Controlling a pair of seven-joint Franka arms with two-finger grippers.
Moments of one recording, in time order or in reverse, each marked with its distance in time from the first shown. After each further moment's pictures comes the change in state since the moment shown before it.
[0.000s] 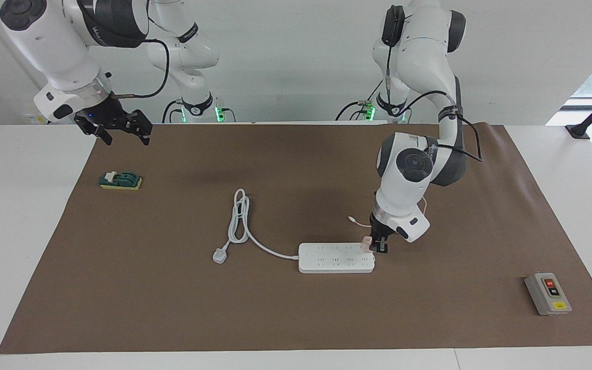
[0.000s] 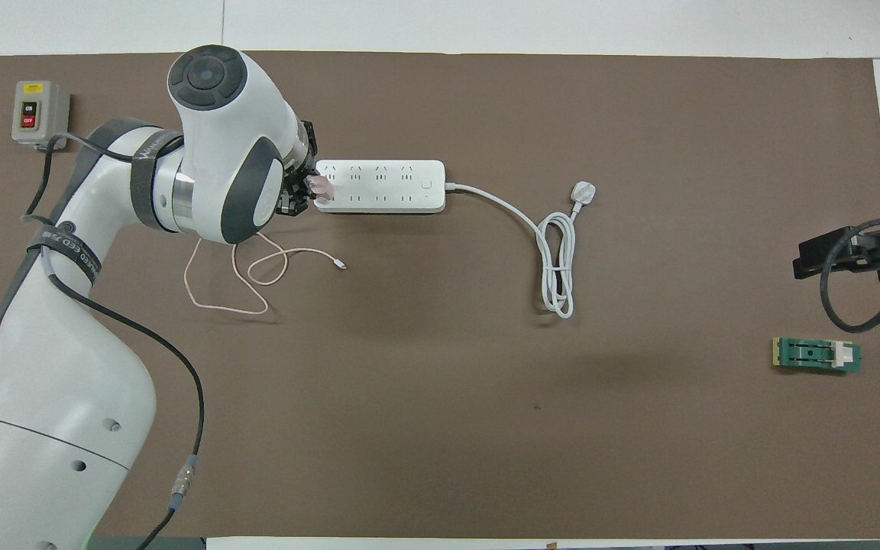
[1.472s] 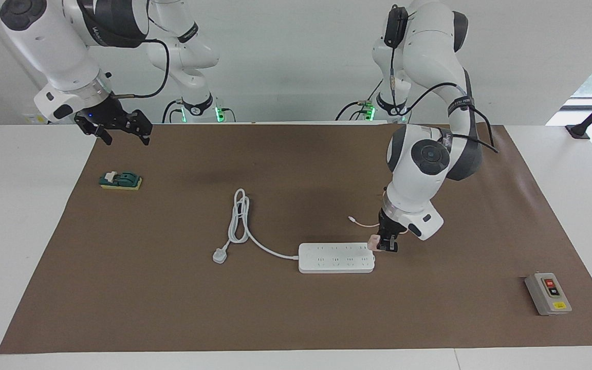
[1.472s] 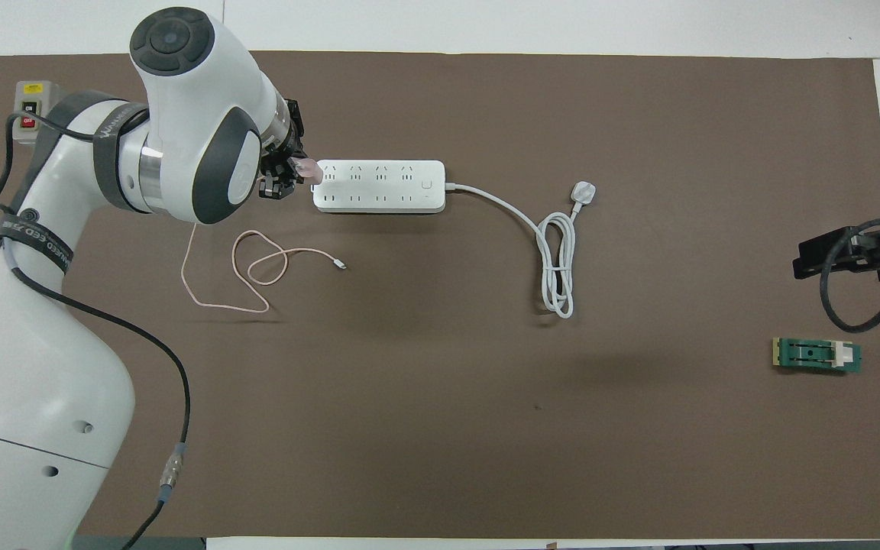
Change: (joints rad) left arm 0.030 0.006 -0.005 0.087 -0.005 -0.072 0.016; right arm 0.000 0.000 0.000 0.000 0.000 0.000 0.000
